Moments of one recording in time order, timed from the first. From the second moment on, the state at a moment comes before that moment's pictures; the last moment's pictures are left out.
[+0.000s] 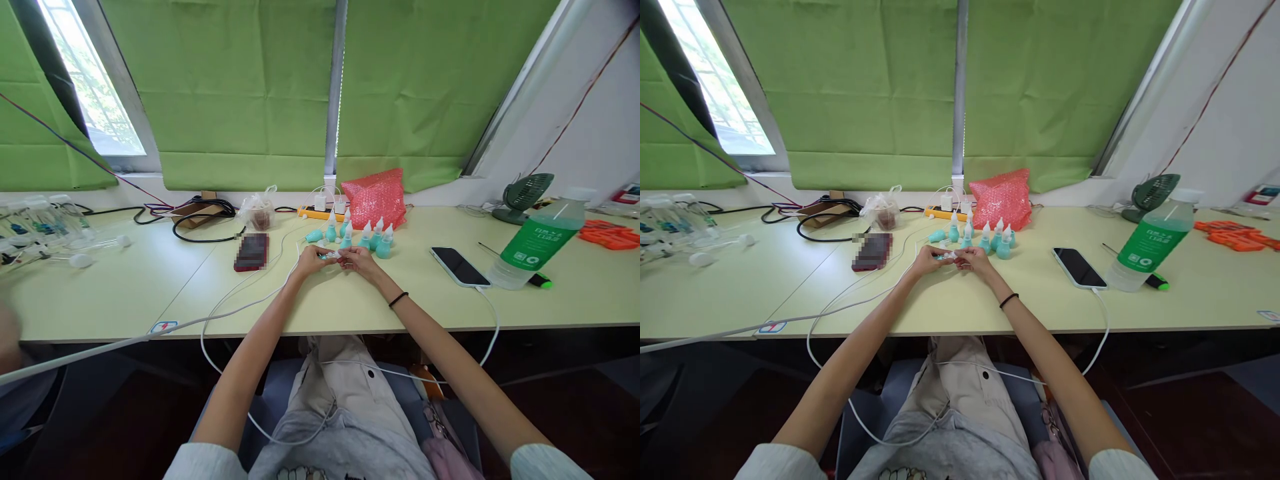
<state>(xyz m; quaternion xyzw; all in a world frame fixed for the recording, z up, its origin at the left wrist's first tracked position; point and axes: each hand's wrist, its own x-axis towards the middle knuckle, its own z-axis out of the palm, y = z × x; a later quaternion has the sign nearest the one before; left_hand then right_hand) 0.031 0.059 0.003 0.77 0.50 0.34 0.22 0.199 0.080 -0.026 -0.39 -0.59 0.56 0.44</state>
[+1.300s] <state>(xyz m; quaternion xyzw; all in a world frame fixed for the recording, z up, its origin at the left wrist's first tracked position) 0.048 0.036 0.001 0.82 0.49 0.29 0.05 0.223 0.076 -0.017 -0.40 -0.56 0.64 0.36</state>
